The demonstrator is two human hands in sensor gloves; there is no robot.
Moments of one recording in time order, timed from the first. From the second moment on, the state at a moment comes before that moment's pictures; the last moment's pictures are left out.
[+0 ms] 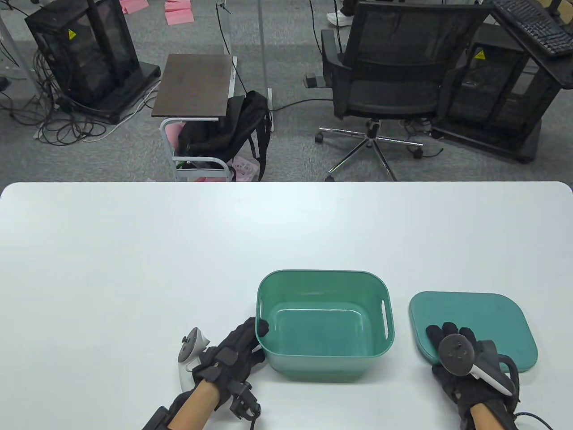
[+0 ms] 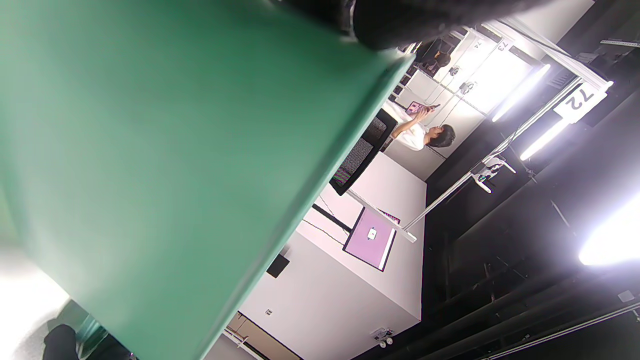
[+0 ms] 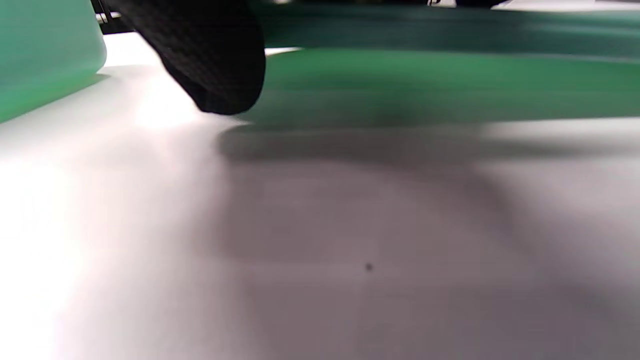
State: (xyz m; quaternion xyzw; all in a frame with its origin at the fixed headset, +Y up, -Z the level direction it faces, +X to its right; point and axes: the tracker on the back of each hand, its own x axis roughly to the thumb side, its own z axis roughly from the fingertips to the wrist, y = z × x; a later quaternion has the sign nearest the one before) left_hand -0.155 -0.802 -0.251 -0.22 0.00 0.85 0.48; right_hand 0.314 -0.768 -0.243 0.02 0.17 0.98 0.05
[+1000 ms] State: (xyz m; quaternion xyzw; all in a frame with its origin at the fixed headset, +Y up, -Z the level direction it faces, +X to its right) left_hand -0.178 -0.806 -0.249 -0.13 0.07 0.87 0.47; right_hand 0.318 -0.768 -0.249 0.01 0.19 0.98 0.10
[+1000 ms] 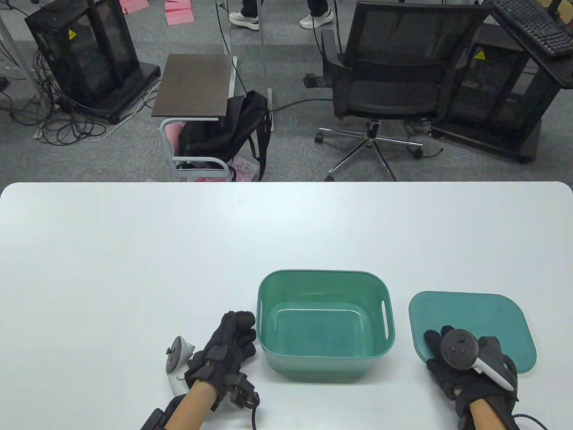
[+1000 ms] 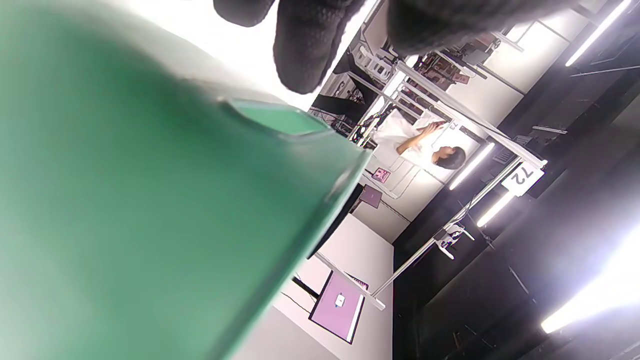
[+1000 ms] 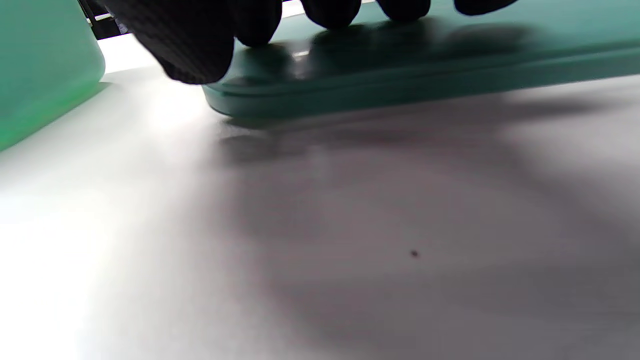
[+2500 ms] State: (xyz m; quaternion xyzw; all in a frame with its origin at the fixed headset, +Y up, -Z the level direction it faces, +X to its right) left_hand -0.138 -0.674 -0.234 0.16 -0.18 0.35 0.91; right_hand 0.186 -0.673 -0.231 0.20 -0.21 0.94 0.19
